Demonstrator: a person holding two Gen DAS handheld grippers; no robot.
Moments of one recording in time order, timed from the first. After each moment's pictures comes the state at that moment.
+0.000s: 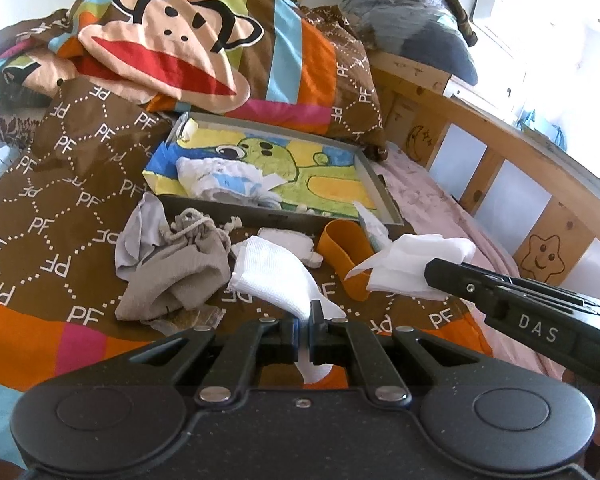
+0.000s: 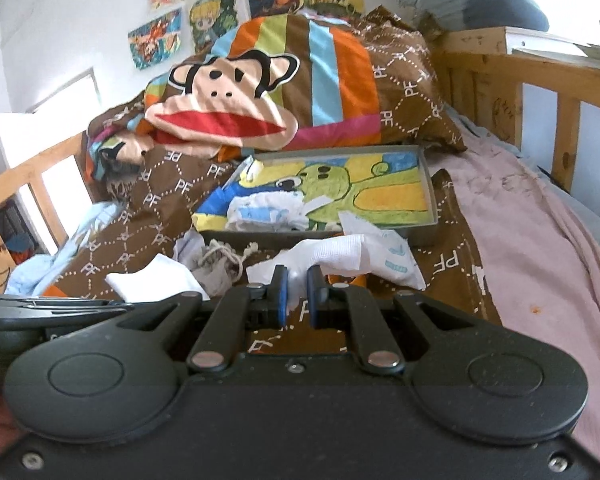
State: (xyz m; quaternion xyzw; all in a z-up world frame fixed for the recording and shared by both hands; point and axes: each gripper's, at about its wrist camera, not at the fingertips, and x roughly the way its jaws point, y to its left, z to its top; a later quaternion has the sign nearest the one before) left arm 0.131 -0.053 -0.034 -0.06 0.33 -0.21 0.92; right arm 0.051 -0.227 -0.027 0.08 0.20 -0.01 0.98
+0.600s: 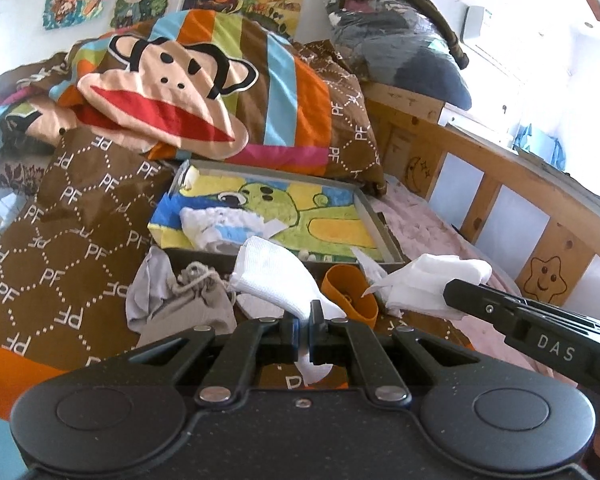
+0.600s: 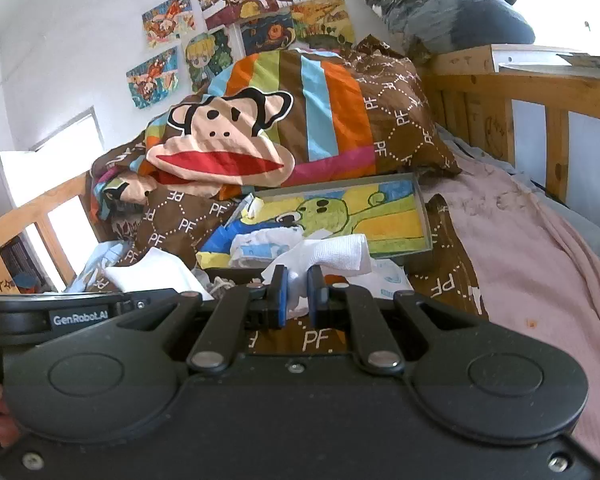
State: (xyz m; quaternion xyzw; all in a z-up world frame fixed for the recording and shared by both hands) left arm 0.132 -0.059 -0.010 -0.04 0.27 -0.20 0.94; right arm 0.027 -0.244 -0.017 0.11 0.15 -0.01 0.98
